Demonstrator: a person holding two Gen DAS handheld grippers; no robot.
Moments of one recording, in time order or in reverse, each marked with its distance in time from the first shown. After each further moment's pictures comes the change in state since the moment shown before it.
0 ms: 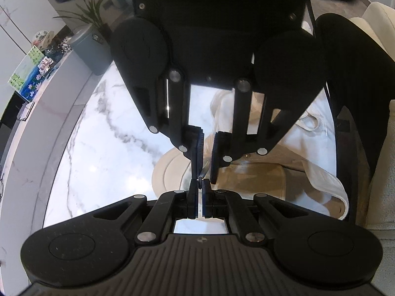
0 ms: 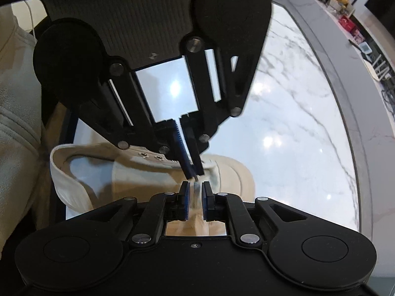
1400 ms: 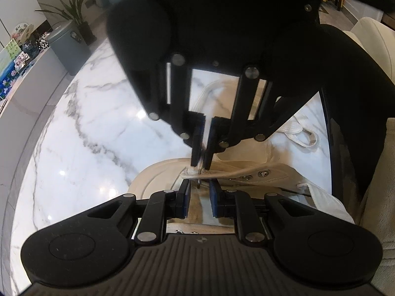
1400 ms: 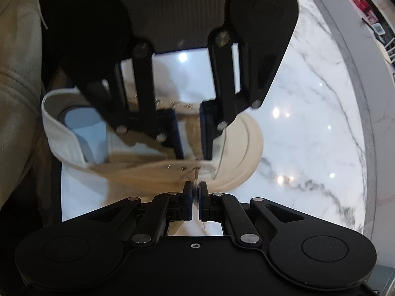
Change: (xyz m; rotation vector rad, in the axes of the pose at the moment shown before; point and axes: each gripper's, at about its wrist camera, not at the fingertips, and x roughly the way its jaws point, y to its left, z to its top) left arm 0.034 0.014 0.004 -0.017 -0.043 -0.158; right arm 0.024 -0.029 -0.035 0.012 0.151 0.047
